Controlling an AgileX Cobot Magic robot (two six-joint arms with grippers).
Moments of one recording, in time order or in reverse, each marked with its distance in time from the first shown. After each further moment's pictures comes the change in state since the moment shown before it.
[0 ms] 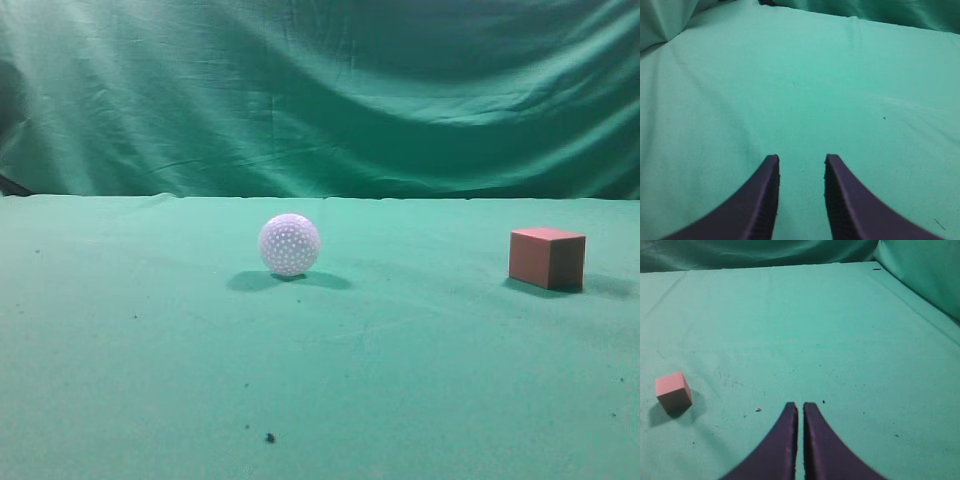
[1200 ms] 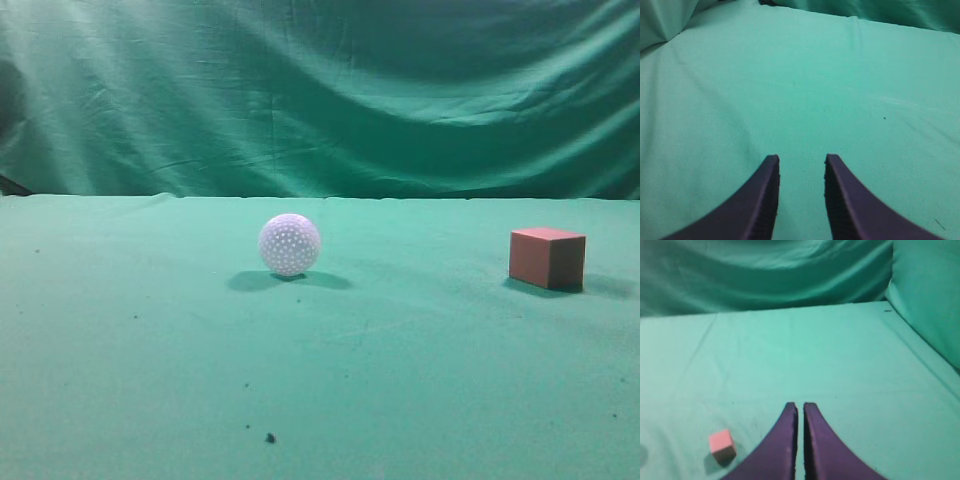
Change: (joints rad) left arm 0.000 0.000 0.000 0.000 0.000 0.000; right arm 0.015 0.289 -0.463 0.094 0.227 -0.060
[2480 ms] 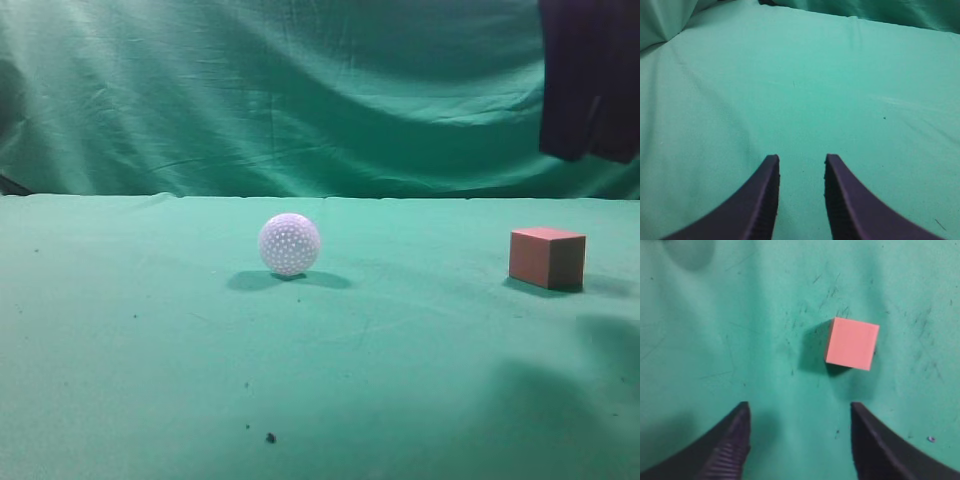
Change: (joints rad) left arm 0.000 0.000 0.000 0.000 0.000 0.000; right arm 0.485 1.253 -0.495 -0.051 0.195 -0.145
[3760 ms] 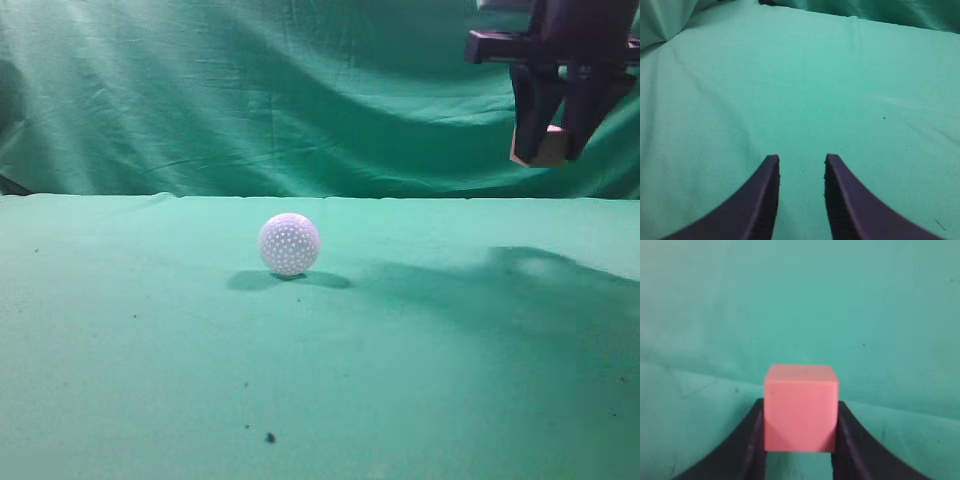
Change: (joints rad) left arm 0.000 0.000 0.000 0.000 0.000 0.000; right arm -0.197 0.320 -0.394 -0.165 -0.037 0.356
